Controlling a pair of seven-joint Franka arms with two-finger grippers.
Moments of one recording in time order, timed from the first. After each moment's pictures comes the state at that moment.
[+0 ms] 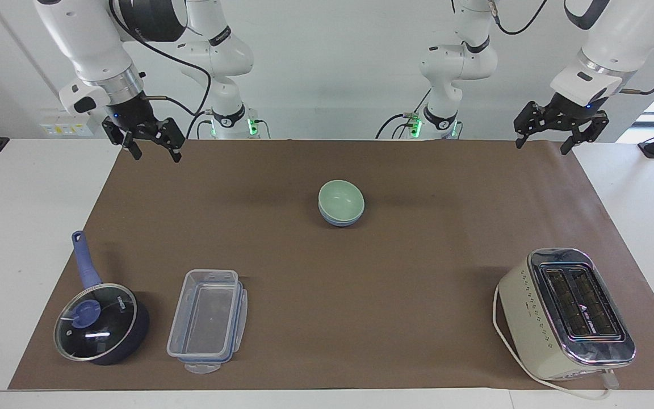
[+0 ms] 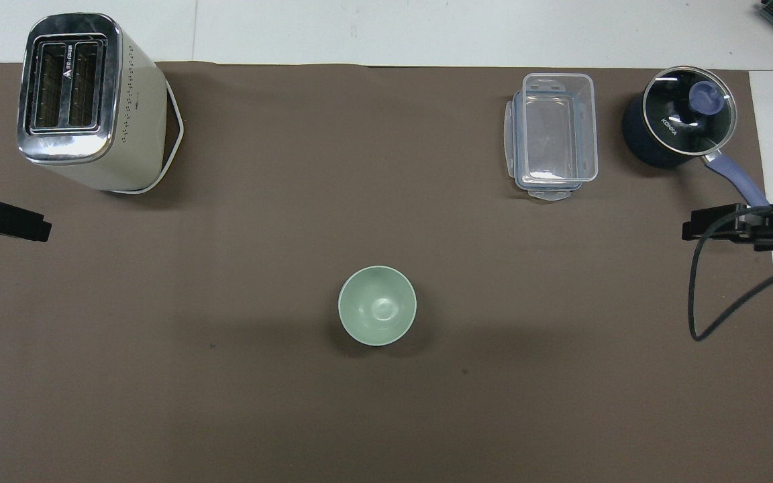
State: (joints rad) left arm -0.08 -0.01 0.02 -1.51 -0.02 1.50 0.18; right arm 0.03 -0.11 -0.06 -1.73 0.05 1.68 0.12
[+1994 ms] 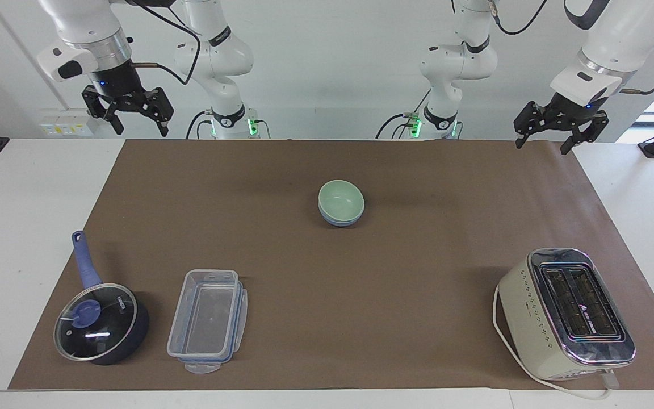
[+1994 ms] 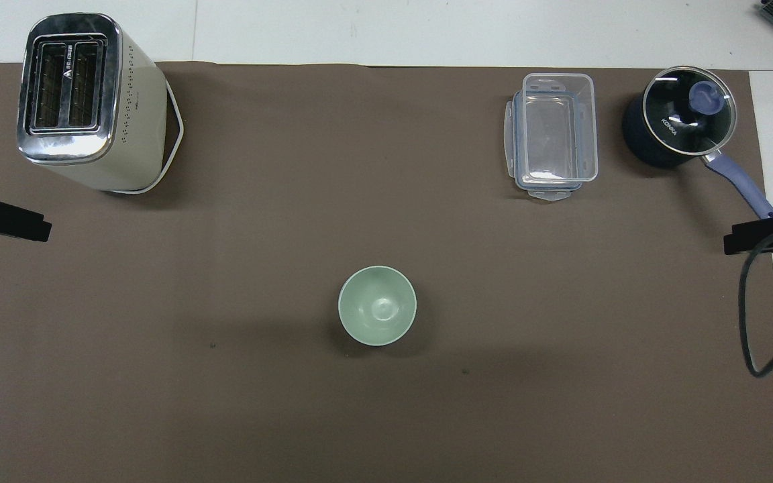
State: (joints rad) left arm -0.08 -0.01 0.02 -1.51 -0.02 1.50 0.18; right arm 0.03 -0.11 -0.06 -1.61 -0.03 1.52 0.03
